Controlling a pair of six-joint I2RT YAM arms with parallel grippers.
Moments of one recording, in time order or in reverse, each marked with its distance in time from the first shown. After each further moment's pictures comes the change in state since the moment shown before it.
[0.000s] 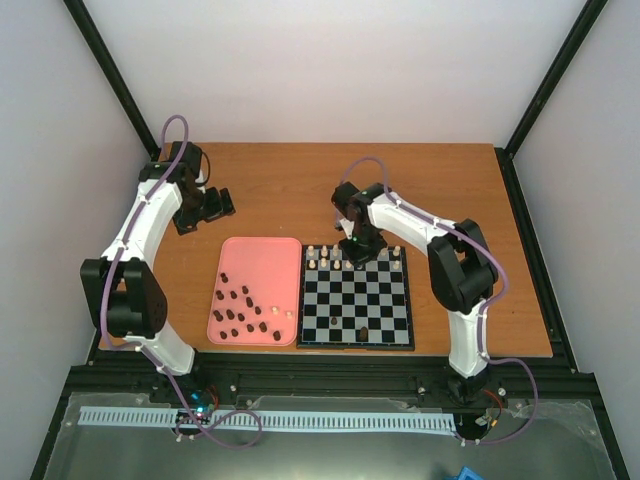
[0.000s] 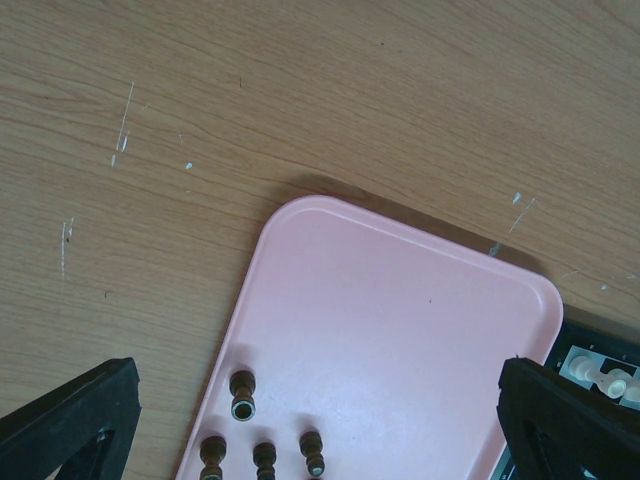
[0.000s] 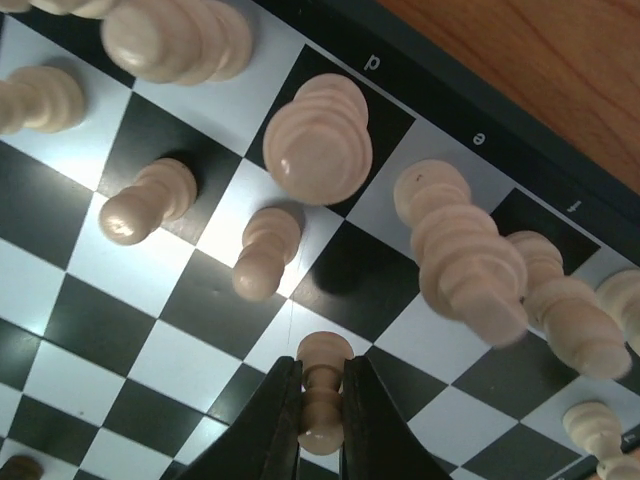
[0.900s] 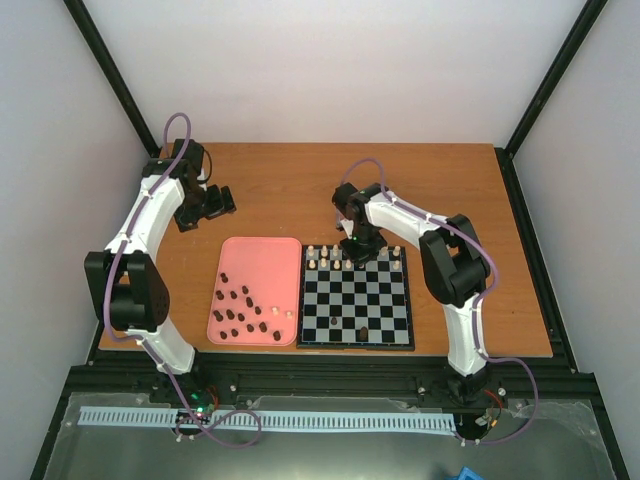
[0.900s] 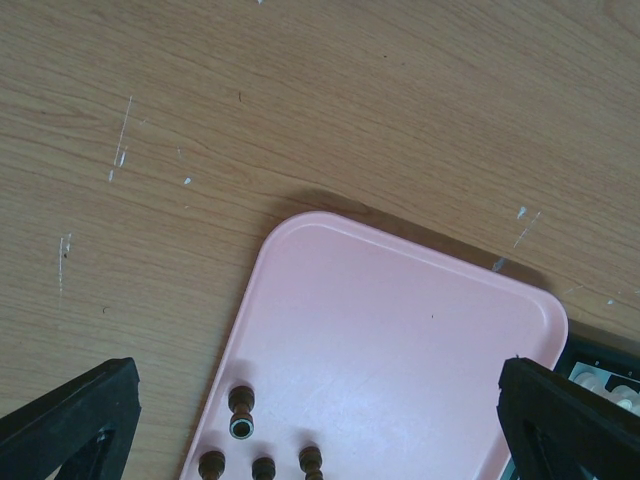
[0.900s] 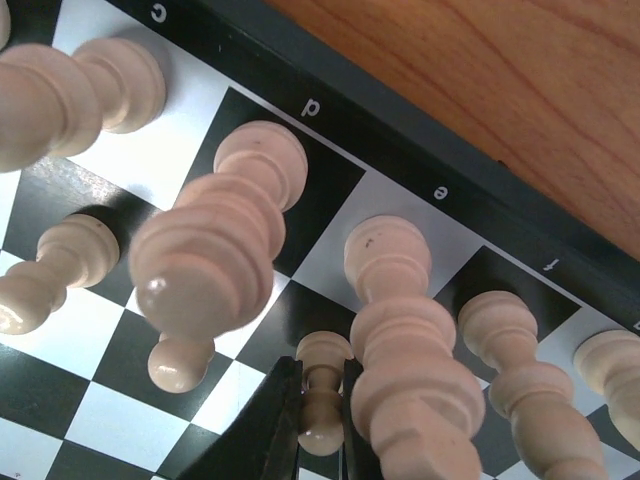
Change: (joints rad) left arm 0.000 0.047 0.035 -0.001 -0.008 0.000; right arm -0.024 0.080 0.026 0.018 0.030 -0.024
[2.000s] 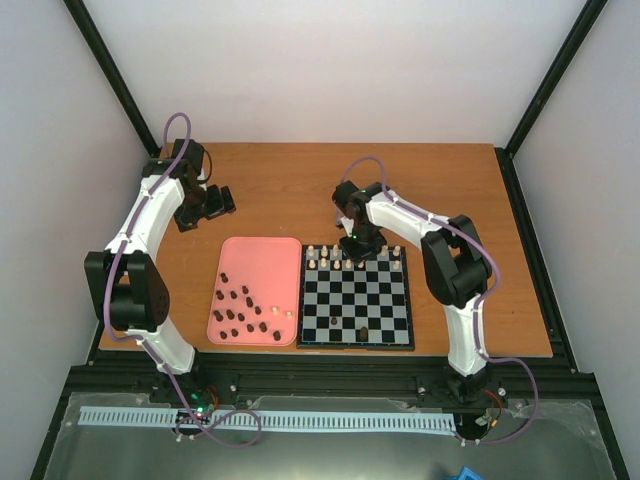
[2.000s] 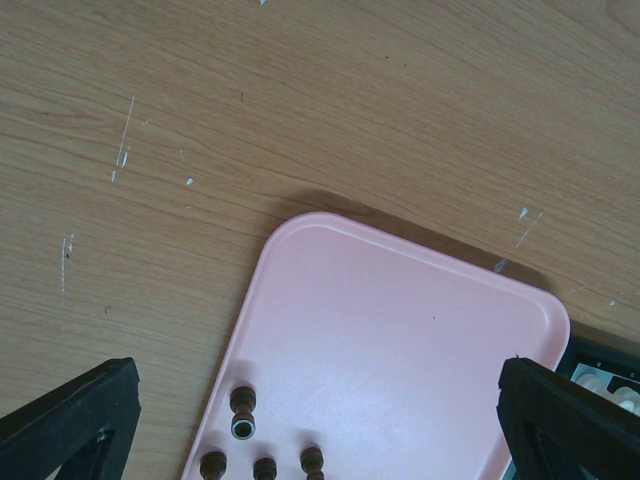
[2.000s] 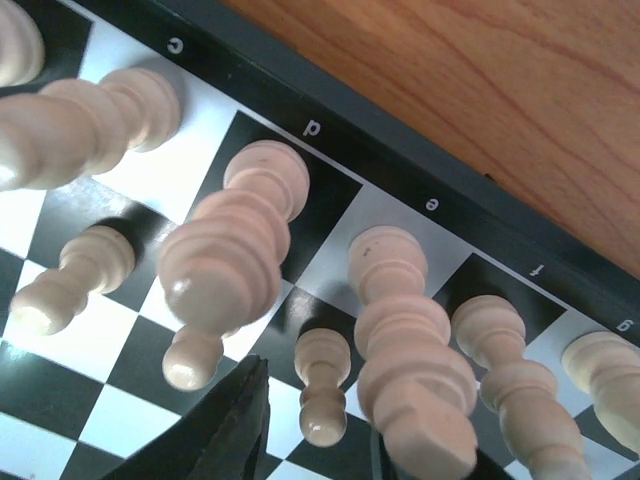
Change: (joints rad) left arm 0.000 0.000 0.000 0.000 -0.003 0.000; right arm 0.000 -0.005 0.002 0.013 0.000 0.010
